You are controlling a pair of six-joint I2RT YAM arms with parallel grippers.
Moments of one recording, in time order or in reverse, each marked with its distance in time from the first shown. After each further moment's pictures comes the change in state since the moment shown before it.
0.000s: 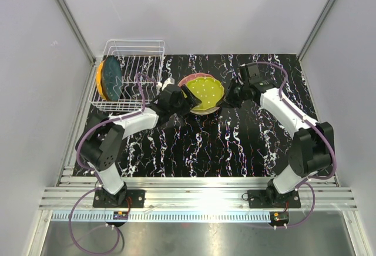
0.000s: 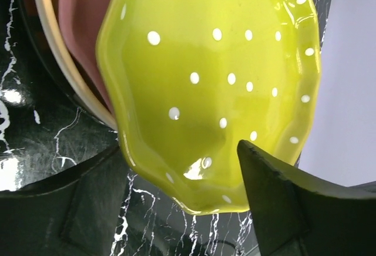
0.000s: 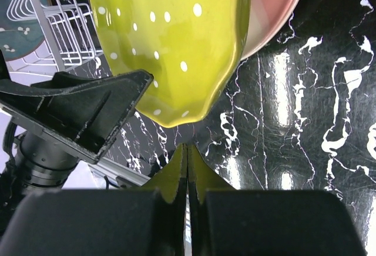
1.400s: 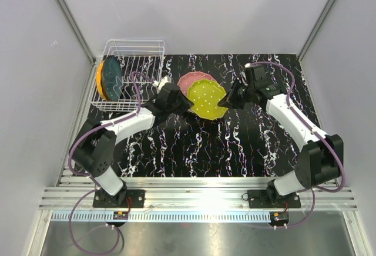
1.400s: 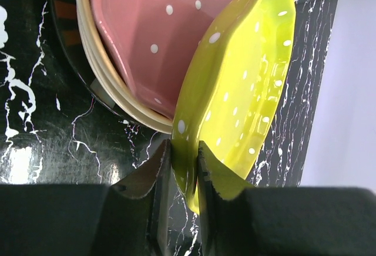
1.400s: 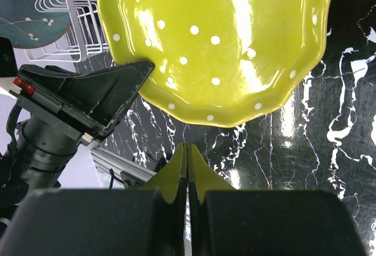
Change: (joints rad) left arm -0.005 -0.084 0.012 -0.115 -0.064 0.002; right arm -0.003 -0.121 -0.061 0.023 -0.011 0.002
